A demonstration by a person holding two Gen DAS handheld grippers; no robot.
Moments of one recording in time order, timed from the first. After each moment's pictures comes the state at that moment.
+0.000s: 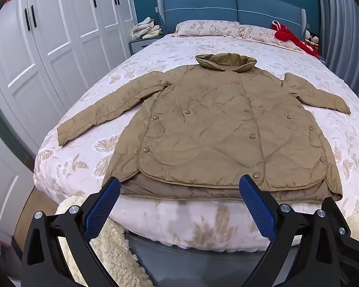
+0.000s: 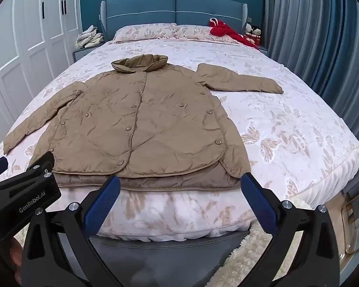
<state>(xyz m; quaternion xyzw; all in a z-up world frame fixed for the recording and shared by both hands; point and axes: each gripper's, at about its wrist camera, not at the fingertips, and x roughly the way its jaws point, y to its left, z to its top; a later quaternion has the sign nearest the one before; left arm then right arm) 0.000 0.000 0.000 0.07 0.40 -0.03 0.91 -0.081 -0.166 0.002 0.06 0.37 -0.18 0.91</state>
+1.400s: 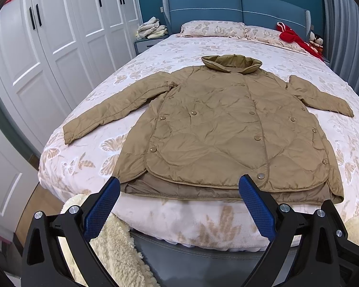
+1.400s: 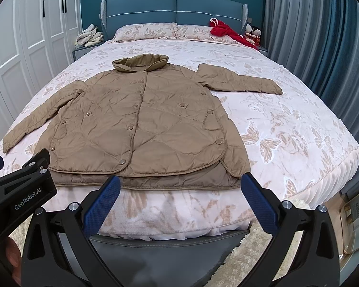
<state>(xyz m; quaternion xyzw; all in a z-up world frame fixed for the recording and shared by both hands) -0.001 0.008 0.010 0.07 0.40 -0.02 0.91 -0.081 -0.159 0.006 0.05 0.38 -0.18 0.91</state>
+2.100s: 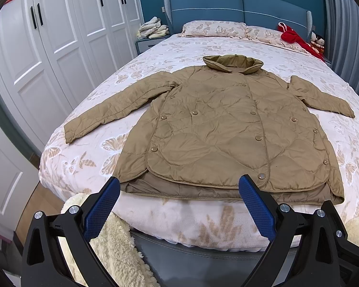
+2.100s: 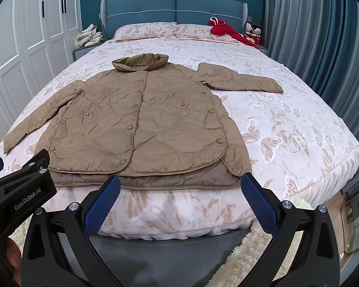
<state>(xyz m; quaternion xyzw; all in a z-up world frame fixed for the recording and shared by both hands) -0.003 0.009 0.009 0.07 0.40 -0.02 0.91 -0.081 -0.159 0.004 0.05 0.38 -0.18 0.91</state>
